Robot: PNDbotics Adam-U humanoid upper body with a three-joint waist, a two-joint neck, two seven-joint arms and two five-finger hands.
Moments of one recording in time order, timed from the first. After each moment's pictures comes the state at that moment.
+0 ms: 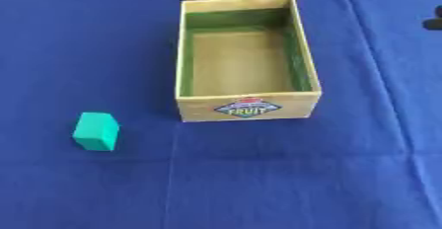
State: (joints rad) left arm 0.01 0.81 0.29 -1.88 -0.39 -0.51 -0.19; right arm -0.14 -0.36 -0.18 -1.99 0.12 -0.47 0.00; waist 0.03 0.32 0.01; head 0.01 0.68
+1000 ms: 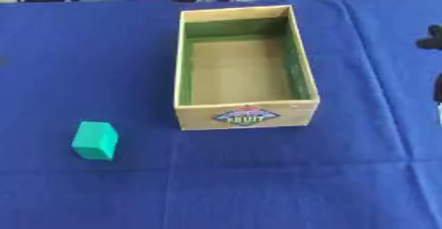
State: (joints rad) left arm -0.29 0.94 0.09 -1.70 -0.46 -0.57 -0.53; right arm -0.13 -0.35 -0.17 -1.99 0.13 -0.46 0.03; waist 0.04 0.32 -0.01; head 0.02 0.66
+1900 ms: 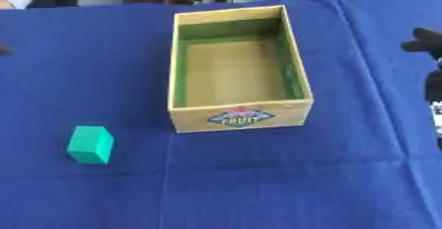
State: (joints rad) left arm -0.46 0.94 0.02 -1.66 -0.46 -0.37 -0.74; right arm -0.14 -0.35 -0.16 -1.99 0.12 -0.44 0.05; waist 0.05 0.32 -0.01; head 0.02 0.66
